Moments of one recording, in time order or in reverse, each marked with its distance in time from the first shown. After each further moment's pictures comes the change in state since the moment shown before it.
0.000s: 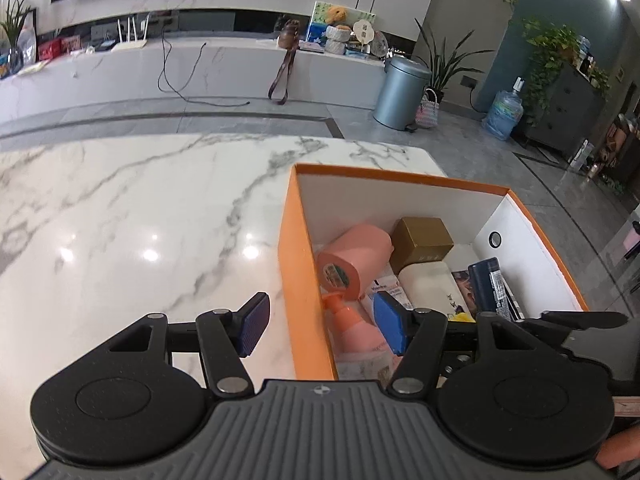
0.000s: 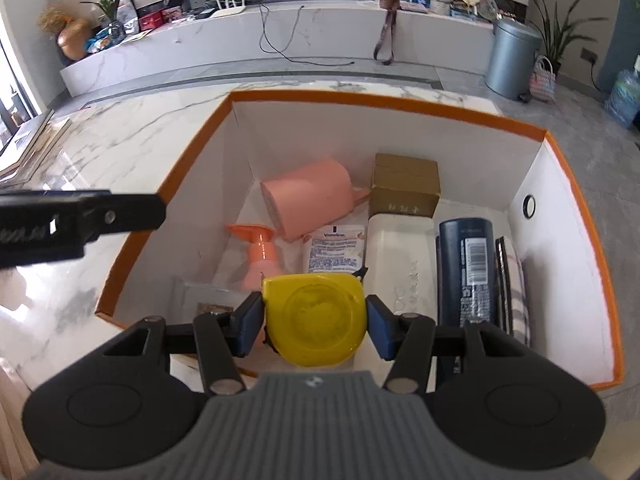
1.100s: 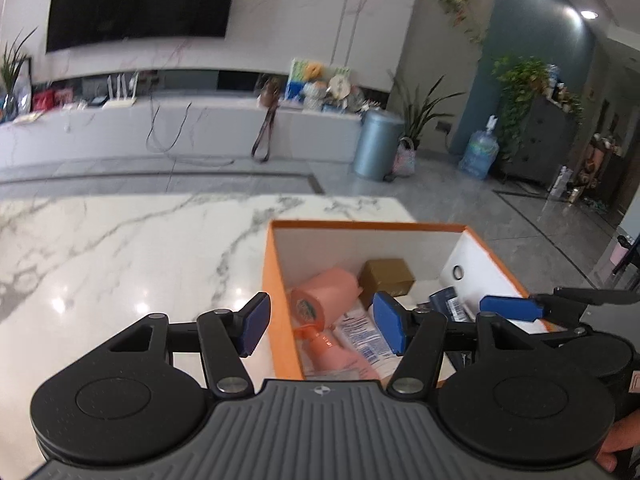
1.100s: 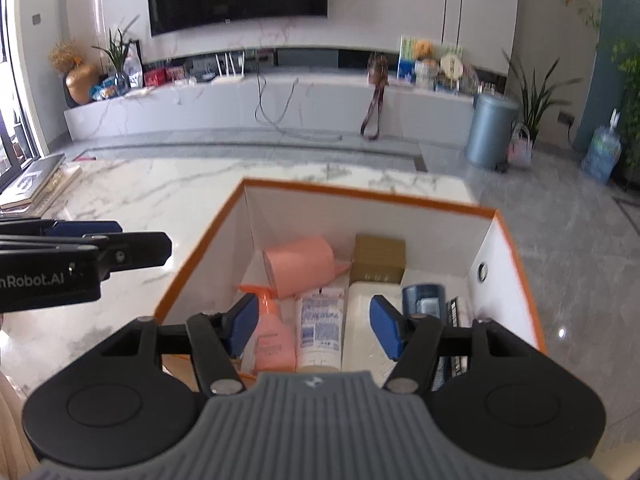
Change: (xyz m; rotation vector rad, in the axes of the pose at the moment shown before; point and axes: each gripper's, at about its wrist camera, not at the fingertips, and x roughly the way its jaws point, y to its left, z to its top) left arm -0.060 -0.022 -0.014 0.073 -0.194 -0.036; right arm -0.078 0.009 -0.010 -0.050 -0.255 -0.052
